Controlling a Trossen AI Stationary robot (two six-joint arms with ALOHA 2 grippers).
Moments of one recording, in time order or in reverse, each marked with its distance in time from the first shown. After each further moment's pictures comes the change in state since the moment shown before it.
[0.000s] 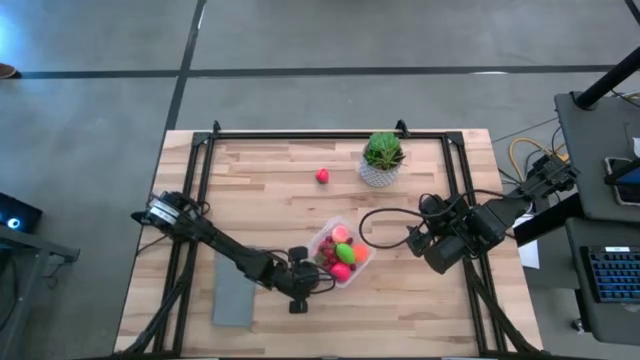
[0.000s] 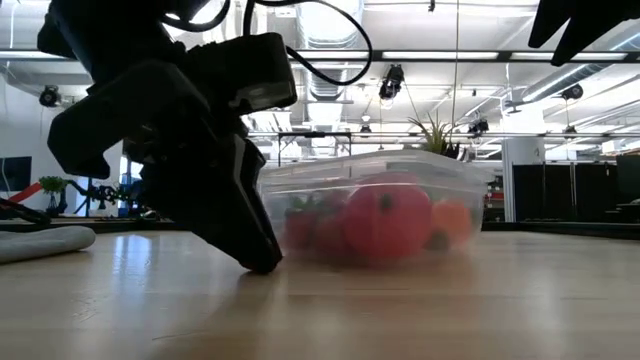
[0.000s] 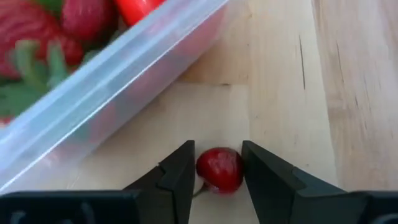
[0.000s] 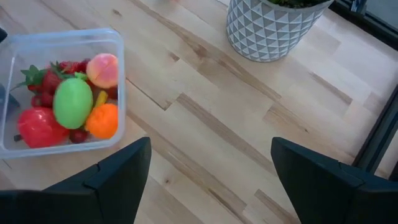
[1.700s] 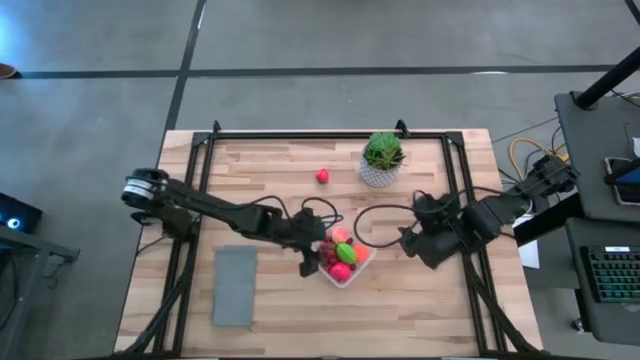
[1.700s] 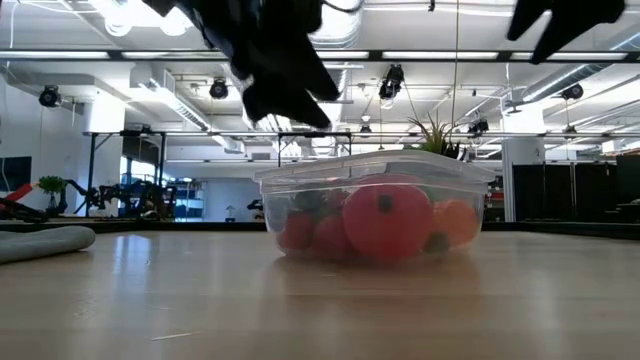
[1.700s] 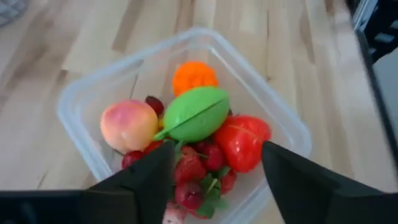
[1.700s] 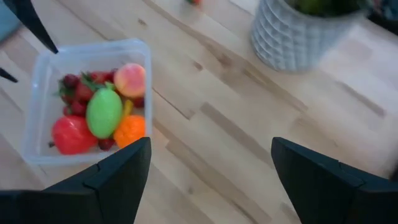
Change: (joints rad) left arm 0.266 -0.267 0.050 -0.082 0.200 0.049; right arm -0.046 0.004 0.007 0.108 -0.011 -0.083
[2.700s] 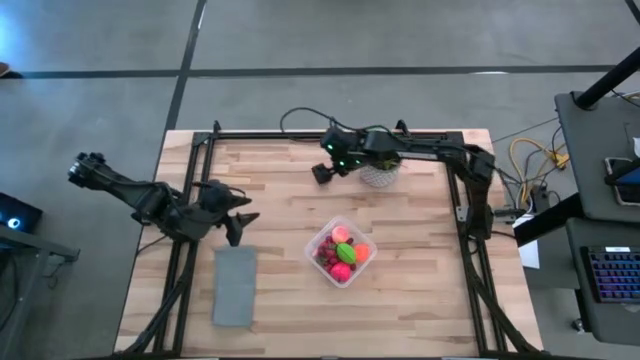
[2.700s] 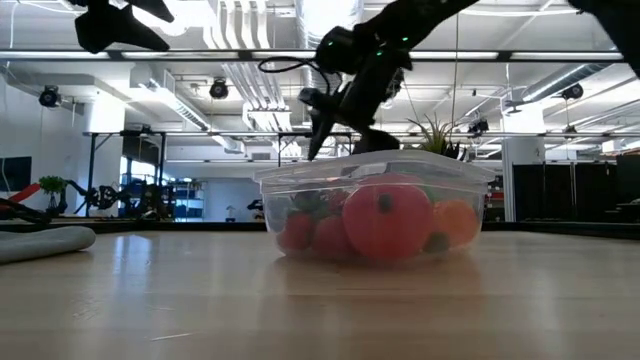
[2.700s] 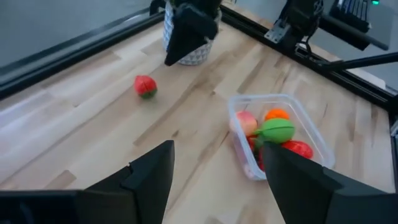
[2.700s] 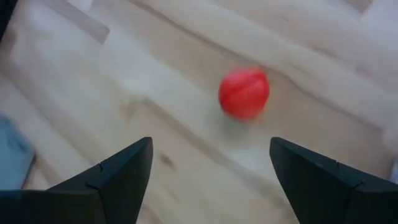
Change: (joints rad) left arm -0.249 -0.807 -0.212 -0.583 -0.630 -0.472; right arm -0.871 0.661 0.323 0.683 -0.645 -0.645
